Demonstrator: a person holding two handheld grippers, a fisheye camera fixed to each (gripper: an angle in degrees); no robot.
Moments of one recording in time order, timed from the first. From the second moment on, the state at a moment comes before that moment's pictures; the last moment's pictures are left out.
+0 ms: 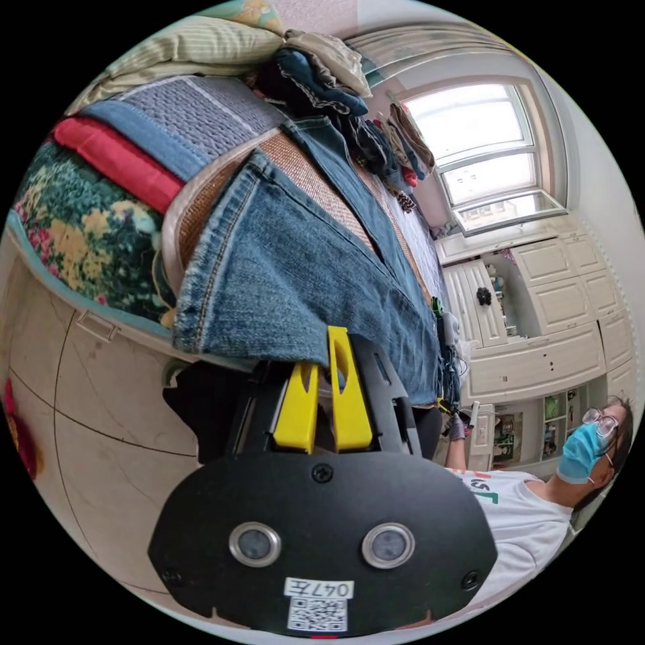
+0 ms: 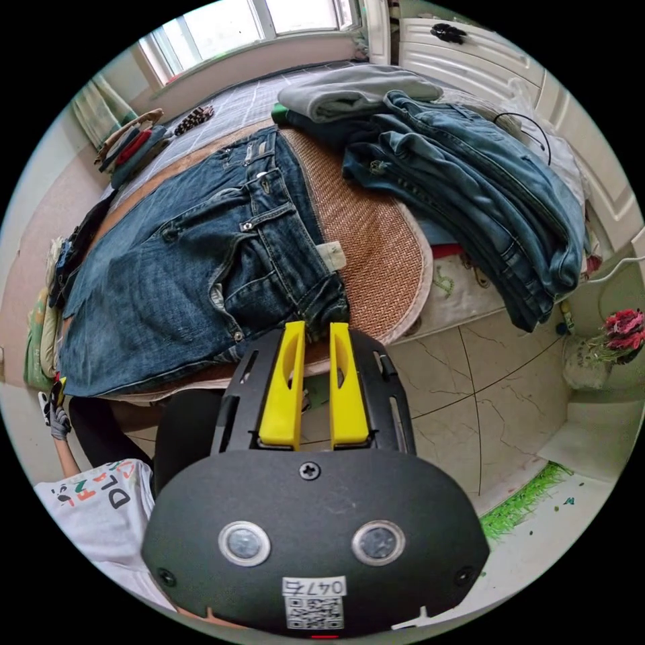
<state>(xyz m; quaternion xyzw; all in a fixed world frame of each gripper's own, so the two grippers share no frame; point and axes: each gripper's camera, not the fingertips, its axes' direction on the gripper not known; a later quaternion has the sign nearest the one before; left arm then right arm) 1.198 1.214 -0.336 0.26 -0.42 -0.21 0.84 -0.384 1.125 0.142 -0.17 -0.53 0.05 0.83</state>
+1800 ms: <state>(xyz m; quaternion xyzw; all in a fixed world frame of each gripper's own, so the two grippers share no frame) 1.129 0.708 -0.359 0.05 -0.73 -0.18 0.65 -0.321 0.920 -0.153 -0.02 -0.54 -0.02 0.84</state>
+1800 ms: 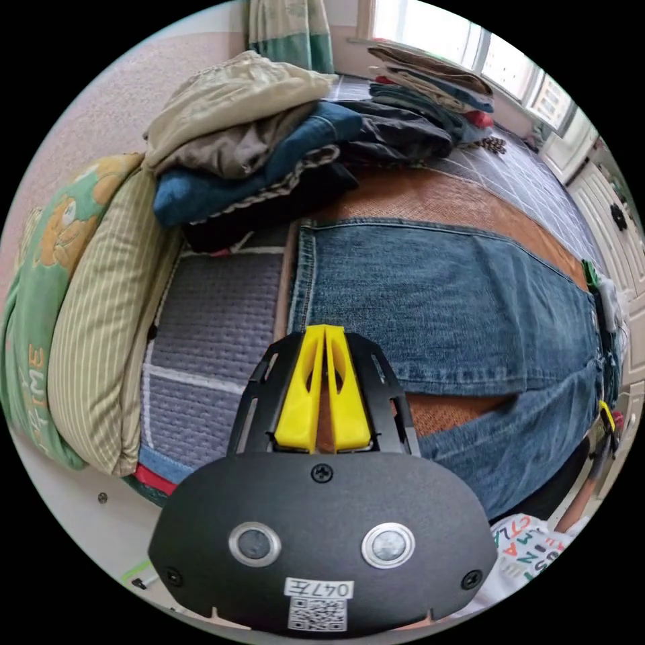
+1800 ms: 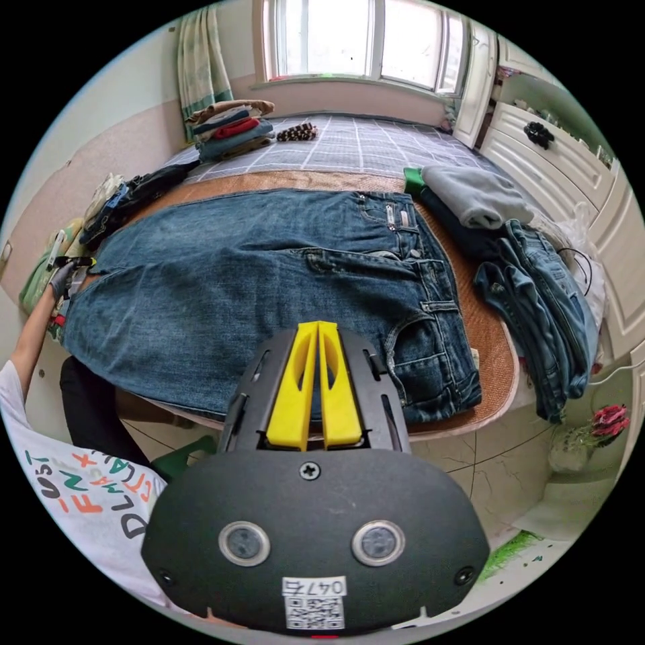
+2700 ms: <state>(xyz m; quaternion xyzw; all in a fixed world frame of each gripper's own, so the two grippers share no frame) 1.371 1.010 -0.277 0.29 -0.64 -0.13 0.70 -0.342 0.901 -0.298 0.09 -0.44 -0.11 0.89</state>
